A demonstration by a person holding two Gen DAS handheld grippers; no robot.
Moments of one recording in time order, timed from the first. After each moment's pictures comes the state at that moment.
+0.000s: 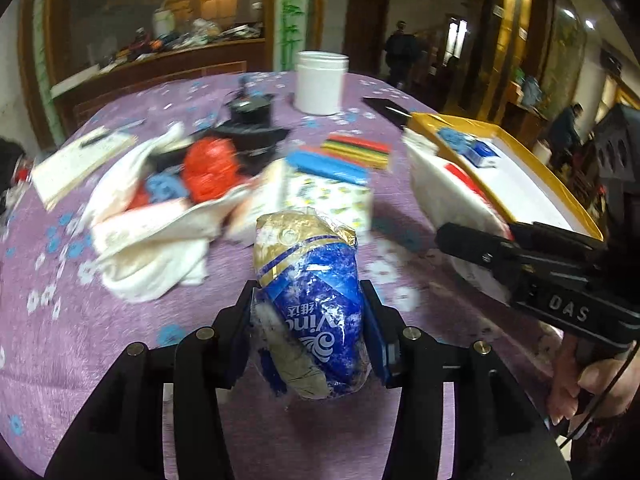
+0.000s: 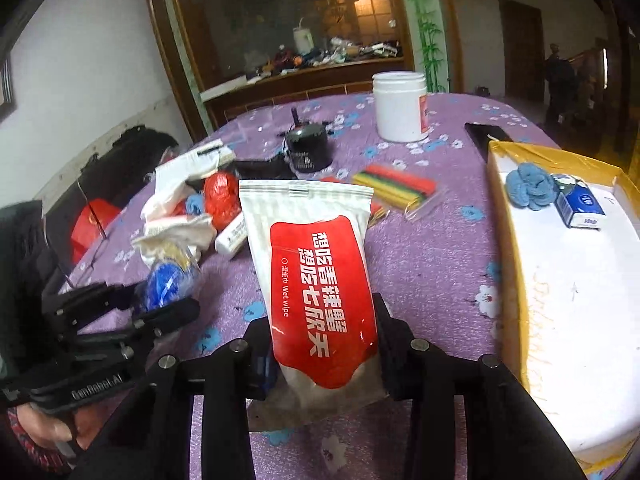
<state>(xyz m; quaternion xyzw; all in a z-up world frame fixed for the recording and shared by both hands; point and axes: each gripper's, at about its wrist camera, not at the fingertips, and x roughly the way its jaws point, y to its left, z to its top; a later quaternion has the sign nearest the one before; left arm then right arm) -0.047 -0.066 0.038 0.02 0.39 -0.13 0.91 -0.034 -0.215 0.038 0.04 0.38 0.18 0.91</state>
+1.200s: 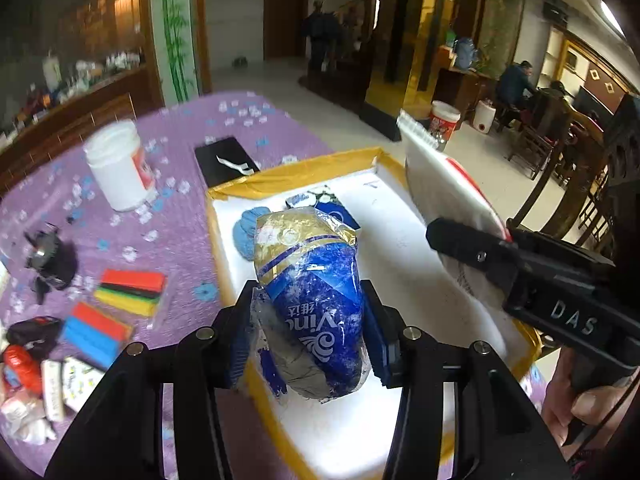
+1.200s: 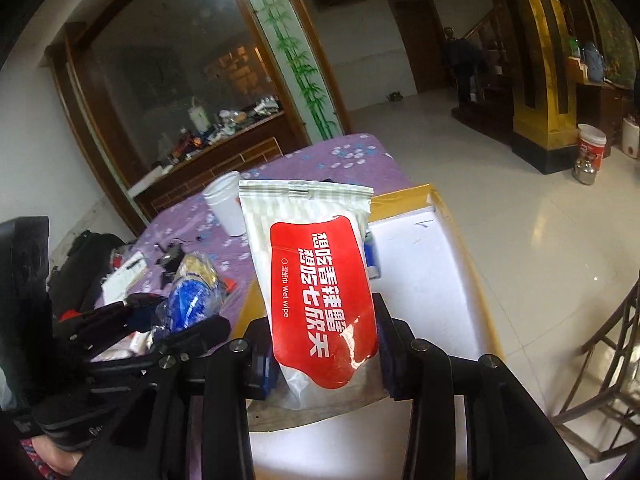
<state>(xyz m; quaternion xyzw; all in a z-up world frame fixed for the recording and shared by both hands) 0.062 -0.294 0.092 0.06 0.42 -0.23 0.88 -0.013 -0.450 0.107 0.15 0.35 0.04 0.92</state>
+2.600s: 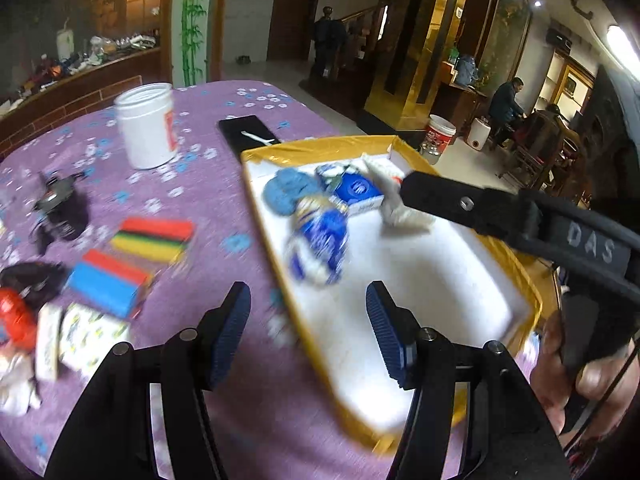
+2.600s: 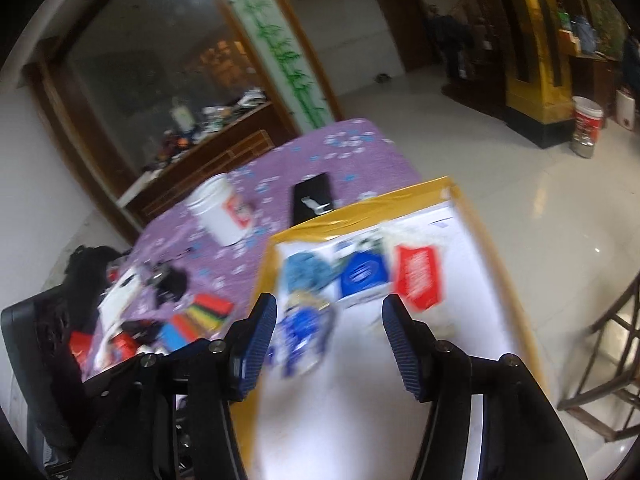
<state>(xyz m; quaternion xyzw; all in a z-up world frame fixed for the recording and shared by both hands) 0.008 -0.221 0.083 0.02 0.40 -0.24 0.88 0.015 -0.422 0.100 0.19 0.36 0.06 0.91</state>
